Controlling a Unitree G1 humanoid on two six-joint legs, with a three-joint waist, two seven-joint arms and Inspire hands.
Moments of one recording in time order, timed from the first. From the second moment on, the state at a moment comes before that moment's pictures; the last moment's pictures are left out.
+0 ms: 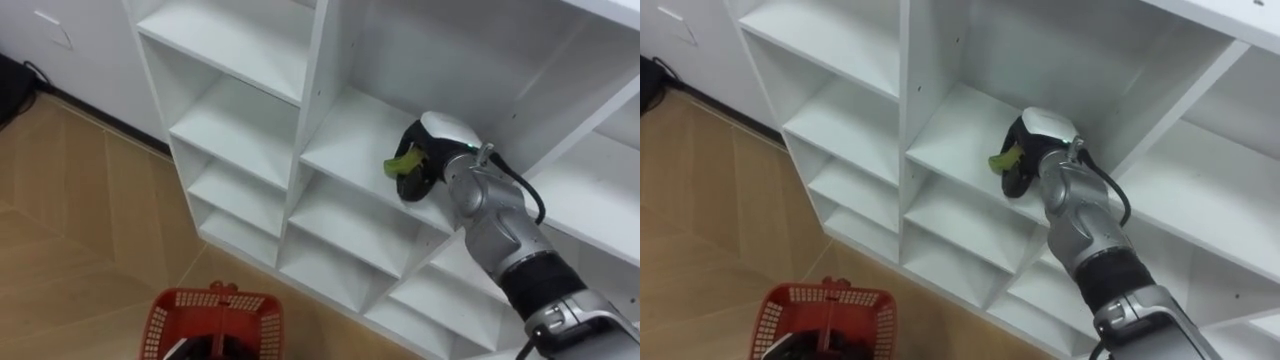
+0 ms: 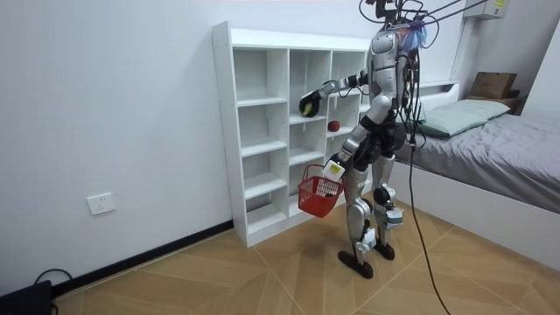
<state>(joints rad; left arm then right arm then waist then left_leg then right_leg) 0.14 0.19 -0.04 0.75 -0.12 0.14 -0.13 -0.54 -0.28 0.35 0.61 -0.75 0.28 0.12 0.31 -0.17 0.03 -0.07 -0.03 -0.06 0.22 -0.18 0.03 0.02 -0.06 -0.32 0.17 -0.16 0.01</state>
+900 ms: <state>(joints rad) 0.18 0.12 -0.08 0.69 -0.07 0.15 -0.07 -0.37 -0.26 0.29 0.25 -0.75 0.25 0.14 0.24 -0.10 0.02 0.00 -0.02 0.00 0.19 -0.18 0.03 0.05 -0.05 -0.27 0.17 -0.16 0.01</state>
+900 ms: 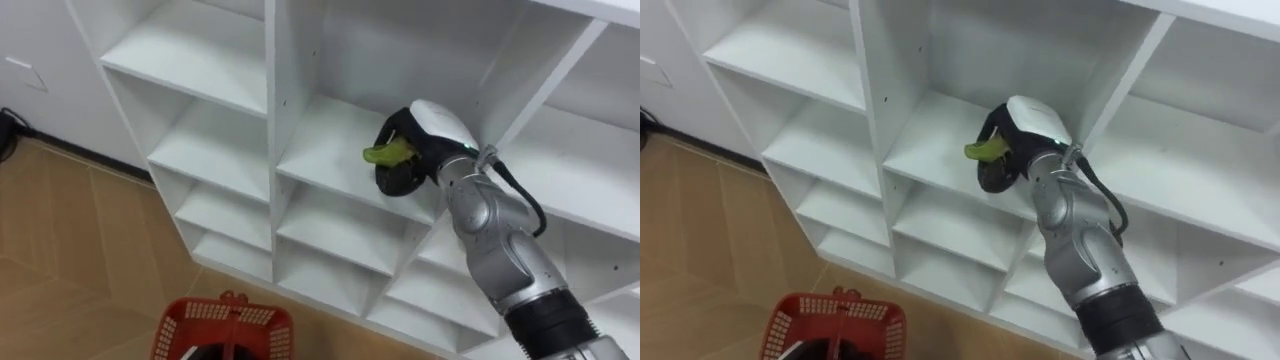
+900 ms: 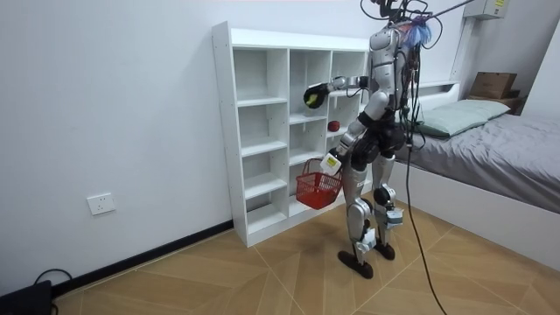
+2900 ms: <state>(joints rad) 0.08 0.10 -0.18 0.72 -0.09 0.14 -0.06 0.03 -0.18 0.26 0.14 -0.60 0.19 0.18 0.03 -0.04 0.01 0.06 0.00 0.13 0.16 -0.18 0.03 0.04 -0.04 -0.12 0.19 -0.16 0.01</state>
